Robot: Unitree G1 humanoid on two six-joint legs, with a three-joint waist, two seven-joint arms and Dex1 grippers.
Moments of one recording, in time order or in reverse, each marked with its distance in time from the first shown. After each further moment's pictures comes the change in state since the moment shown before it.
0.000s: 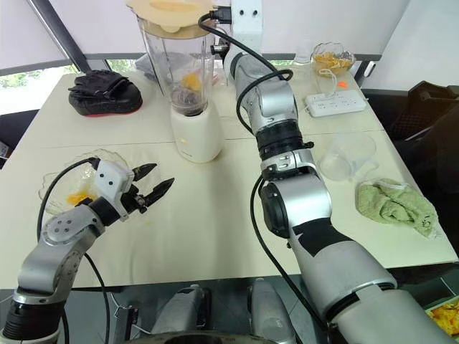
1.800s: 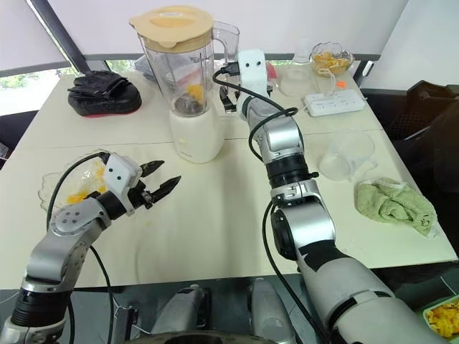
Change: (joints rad) left arm -0.065 -0.002 -0.045 0.060 0.014 -0.001 -0.035; right arm 0.217 -0.024 0.067 -0.156 -0.050 0.103 0.072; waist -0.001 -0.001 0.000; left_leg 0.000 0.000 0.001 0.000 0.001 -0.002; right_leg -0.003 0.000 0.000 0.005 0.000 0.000
